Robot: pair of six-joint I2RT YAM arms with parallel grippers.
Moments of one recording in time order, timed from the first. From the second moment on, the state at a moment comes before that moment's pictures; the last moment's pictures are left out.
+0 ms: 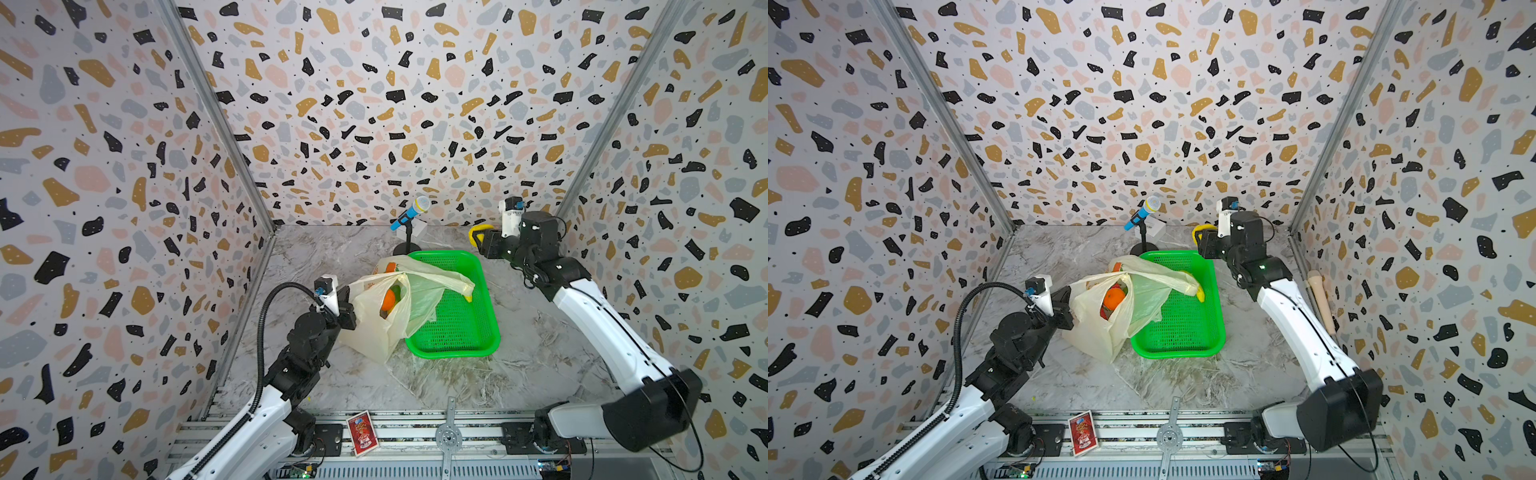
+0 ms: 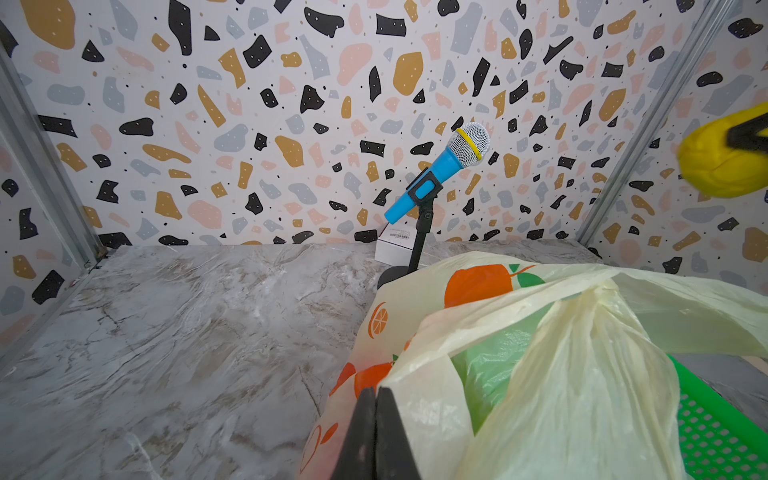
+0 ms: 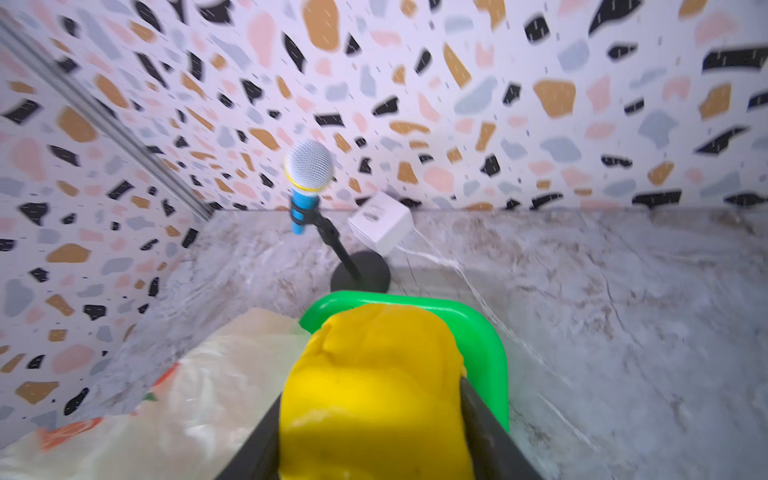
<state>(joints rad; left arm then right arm) -0.49 0.69 0.44 0.16 -0.23 -0.17 0.37 1.29 1.32 -0.36 -0.13 0.25</state>
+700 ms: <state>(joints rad) -0.49 0.70 0.44 0.16 -0.23 -0.17 0.69 1.41 1.16 -0.37 -0.27 0.18</state>
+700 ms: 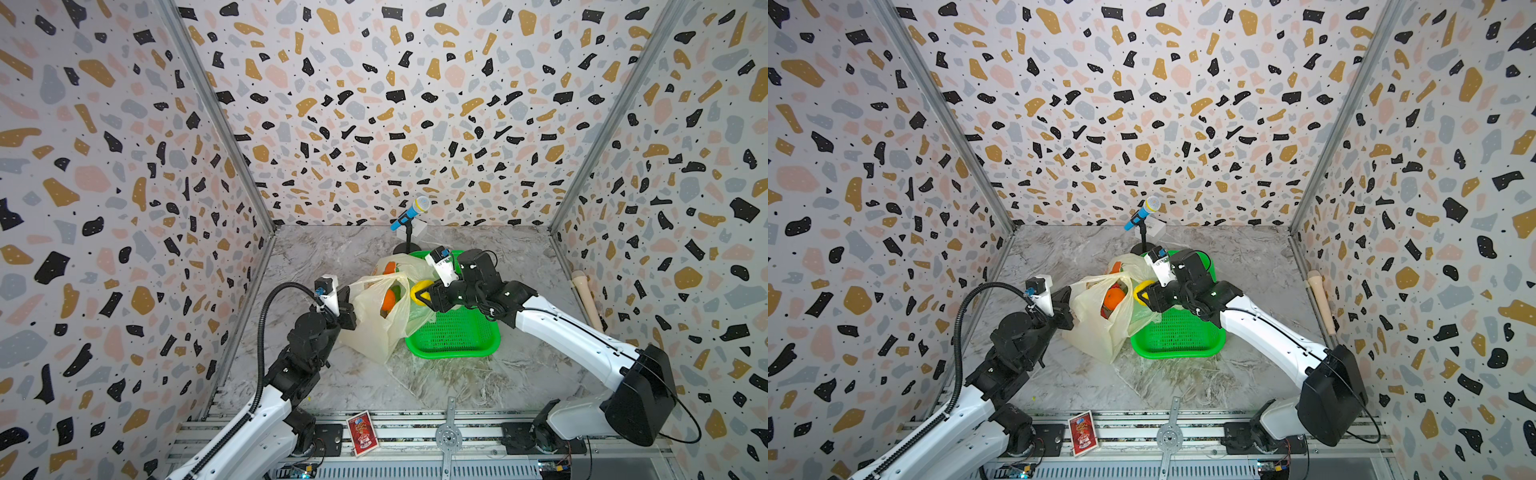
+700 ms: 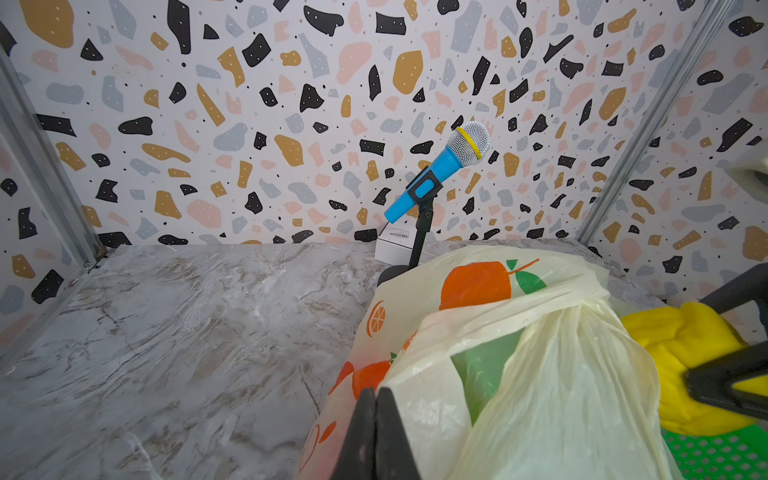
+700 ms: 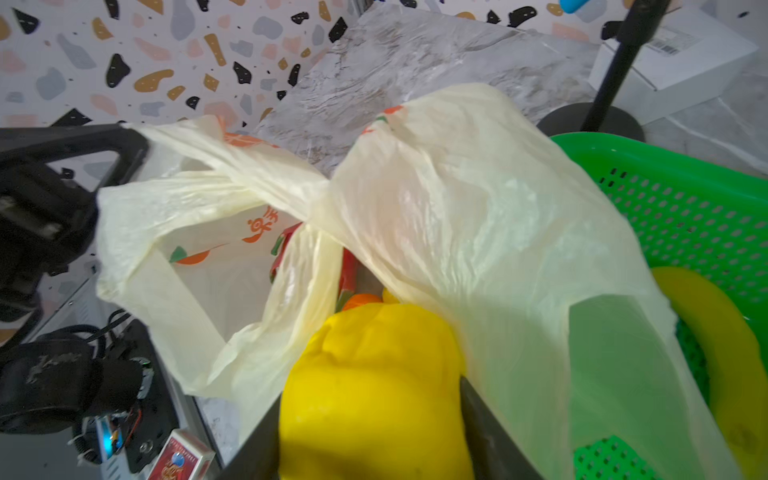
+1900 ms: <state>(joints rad) -0.49 0.63 0.43 0.13 -0.38 -0.19 0.83 1.98 1.58 -0.41 -0.28 0.19</state>
